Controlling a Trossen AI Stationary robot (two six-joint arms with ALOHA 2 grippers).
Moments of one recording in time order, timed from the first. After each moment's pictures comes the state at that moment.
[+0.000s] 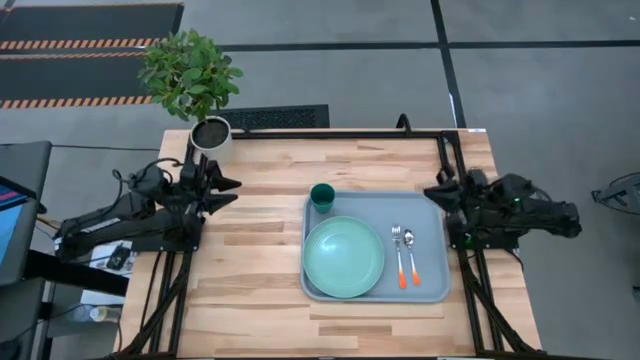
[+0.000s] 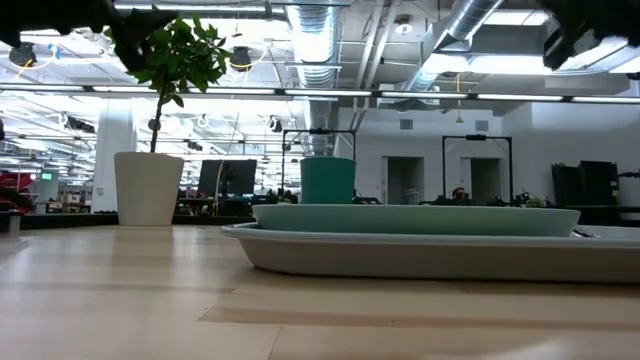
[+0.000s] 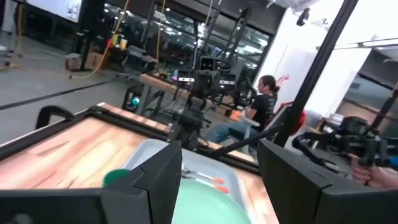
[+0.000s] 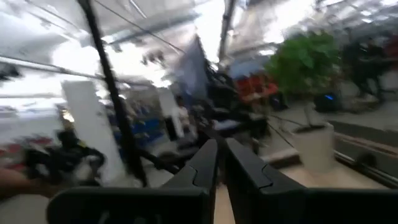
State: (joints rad) left arm 0.34 0.22 0.36 0.00 0.33 -0.42; right arm -0.05 0.00 0.25 0.10 -0.03 0.32
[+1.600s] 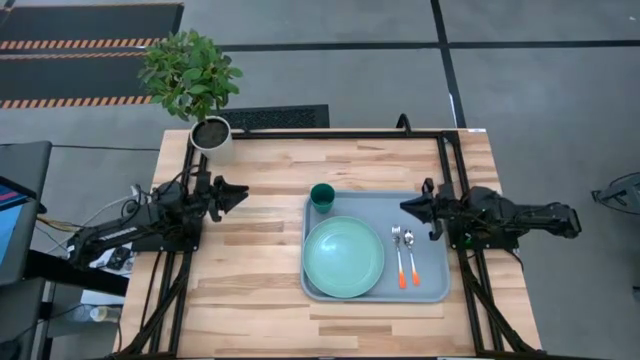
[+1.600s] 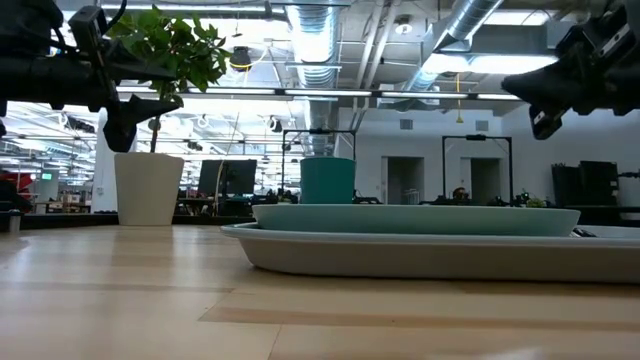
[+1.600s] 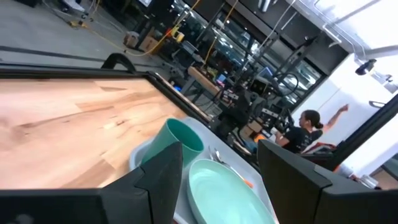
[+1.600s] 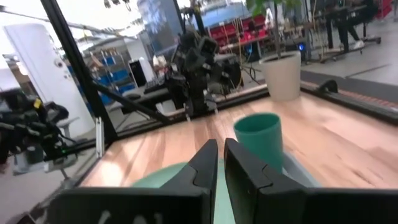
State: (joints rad) left arm 0.36 0.01 0.01 0.05 0.12 -0.69; right arm -0.05 0.01 0.01 0.07 0.03 0.29
